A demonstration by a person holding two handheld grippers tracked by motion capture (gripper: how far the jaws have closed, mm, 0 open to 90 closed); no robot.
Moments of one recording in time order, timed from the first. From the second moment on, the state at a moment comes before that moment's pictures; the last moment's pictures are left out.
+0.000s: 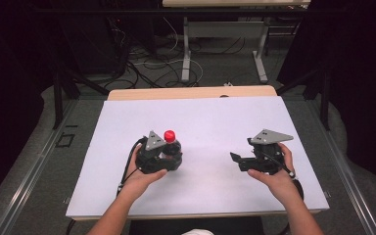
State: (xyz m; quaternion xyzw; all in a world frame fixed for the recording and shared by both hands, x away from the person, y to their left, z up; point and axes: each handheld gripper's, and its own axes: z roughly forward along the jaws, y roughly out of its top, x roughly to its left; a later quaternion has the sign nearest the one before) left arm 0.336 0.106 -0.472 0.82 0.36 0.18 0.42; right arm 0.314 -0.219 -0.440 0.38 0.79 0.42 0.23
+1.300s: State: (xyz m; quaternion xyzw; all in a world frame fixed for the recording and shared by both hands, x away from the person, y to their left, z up) left arm 0.318 0.057 -0.496 0.84 0.30 0.15 0.42; right arm 0.313 -0.127 -0.411 0.28 0.83 0.44 0.18
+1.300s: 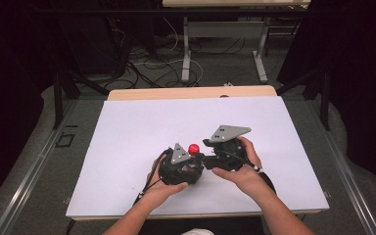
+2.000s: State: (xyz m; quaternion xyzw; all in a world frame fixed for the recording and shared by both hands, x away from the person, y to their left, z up) left arm 0.309 0.053 -0.492 0.85 0.28 0.14 0.43; right arm 0.321 -0.122 -0.419 0.22 0.86 0.45 0.13
